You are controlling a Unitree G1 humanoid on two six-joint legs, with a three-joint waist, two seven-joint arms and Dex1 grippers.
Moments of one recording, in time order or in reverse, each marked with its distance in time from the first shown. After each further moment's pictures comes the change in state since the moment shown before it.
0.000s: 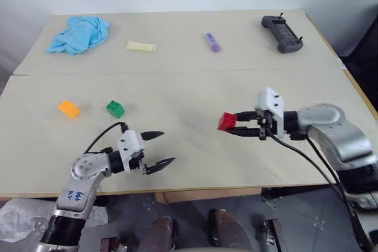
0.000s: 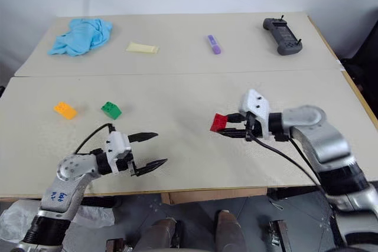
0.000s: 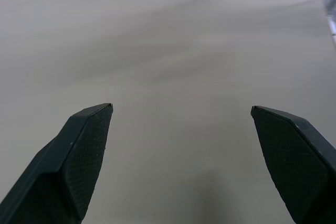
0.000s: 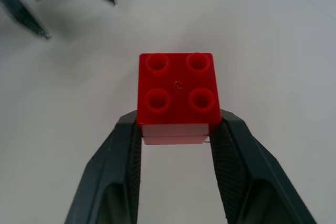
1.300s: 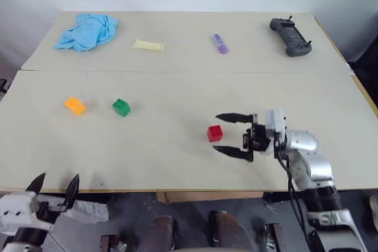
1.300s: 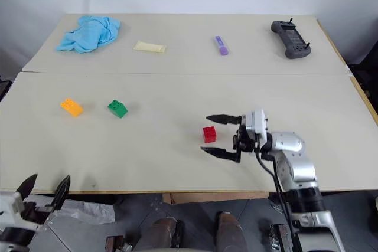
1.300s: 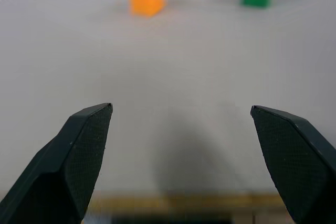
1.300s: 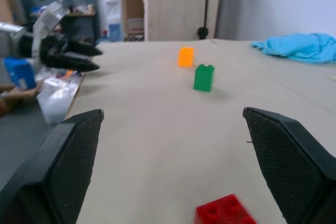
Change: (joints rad) left arm 0.607 -0.310 0.599 -0.035 -0.144 -0.175 0.391; right arm 0.355 0.310 -0.265 -0.068 0.150 -0.331 0.065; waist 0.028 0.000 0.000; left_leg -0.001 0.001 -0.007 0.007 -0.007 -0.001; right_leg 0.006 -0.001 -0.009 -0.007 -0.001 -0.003
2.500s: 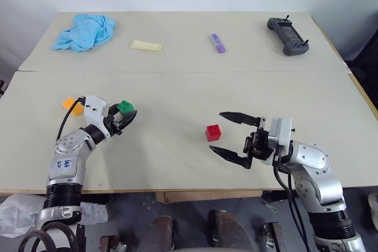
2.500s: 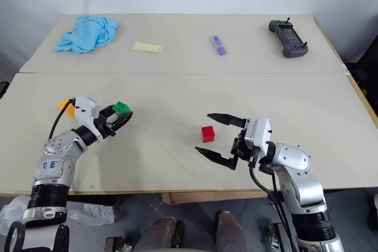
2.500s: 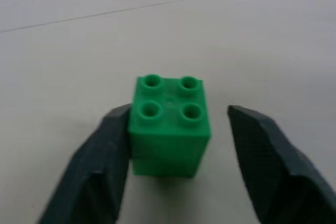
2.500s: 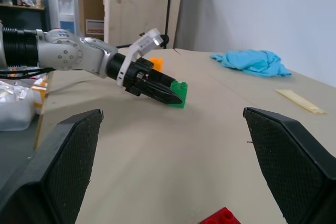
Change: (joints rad) left arm -0.942 0.282 -0.428 0.472 0.108 0.324 -0.158; right arm 0.140 -0.014 -0.009 -0.316 -0.031 0.025 -0.252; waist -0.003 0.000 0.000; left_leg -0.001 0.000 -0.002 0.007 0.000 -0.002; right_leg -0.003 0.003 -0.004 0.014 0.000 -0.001
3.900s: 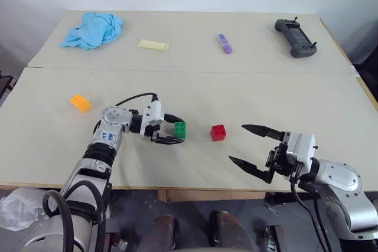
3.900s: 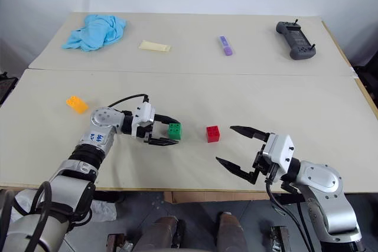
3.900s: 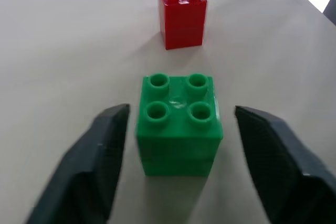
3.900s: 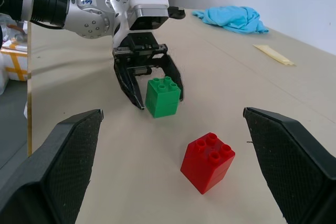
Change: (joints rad) left arm -0.437 -0.096 -0.335 0.558 0.160 -0.489 -0.717; right arm 0.232 -0.141 -0.115 -0.135 0.007 0.005 -0.079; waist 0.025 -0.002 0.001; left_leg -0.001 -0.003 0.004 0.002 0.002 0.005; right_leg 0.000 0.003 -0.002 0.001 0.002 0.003
